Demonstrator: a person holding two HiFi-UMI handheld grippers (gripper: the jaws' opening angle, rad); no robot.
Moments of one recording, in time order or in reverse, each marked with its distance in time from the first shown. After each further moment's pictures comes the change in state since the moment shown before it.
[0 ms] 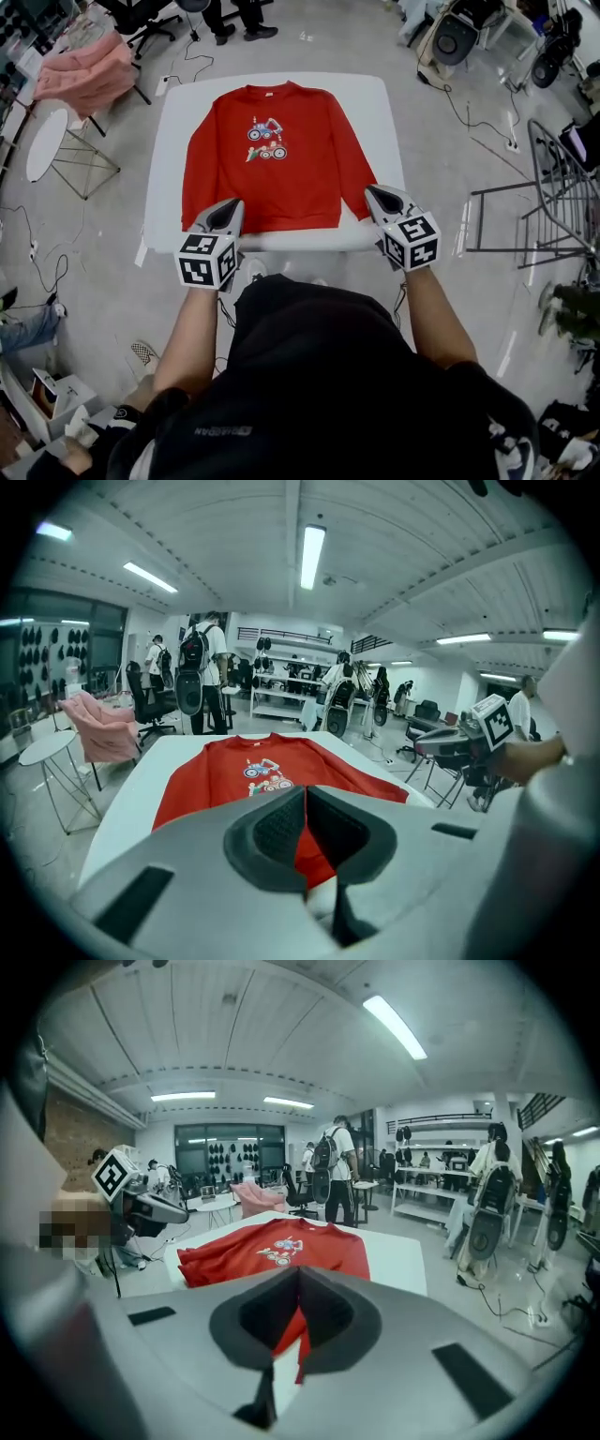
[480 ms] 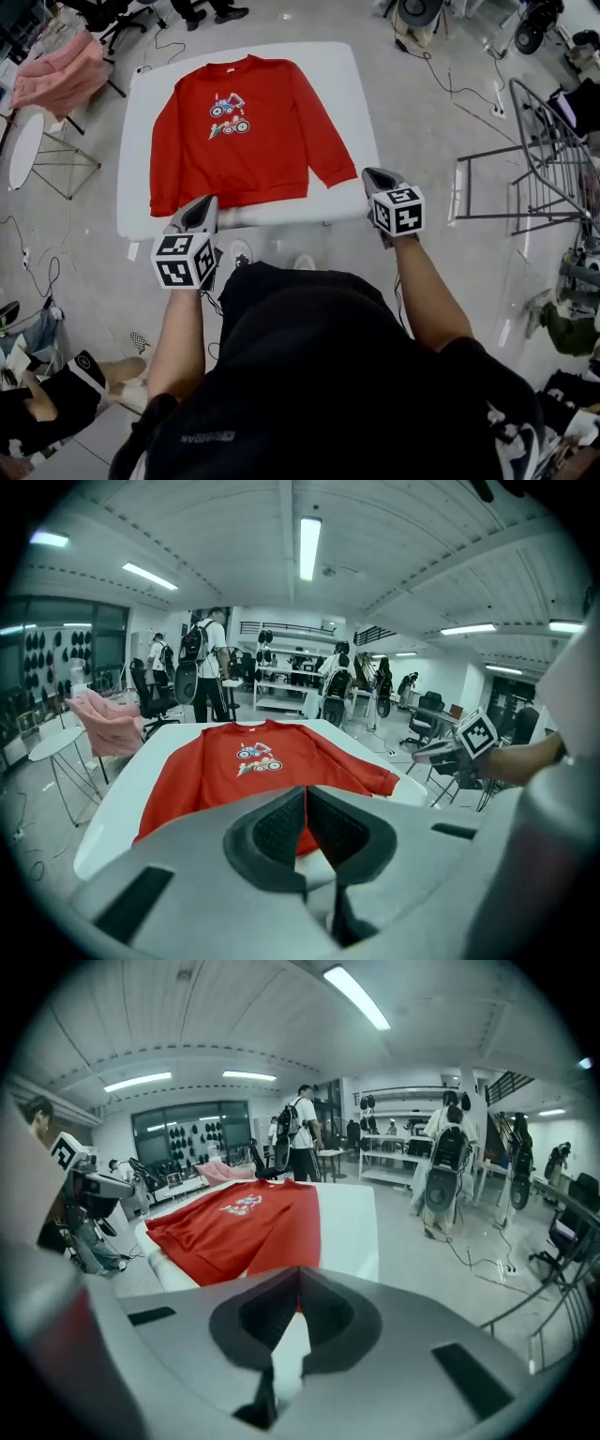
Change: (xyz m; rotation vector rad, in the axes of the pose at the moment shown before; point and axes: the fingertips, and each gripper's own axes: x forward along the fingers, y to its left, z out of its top) left arm -0.006 -0.039 -0.036 0.006 0.055 0.031; right arm -0.025 -0.071 -0.115 0.154 0.183 -0.158
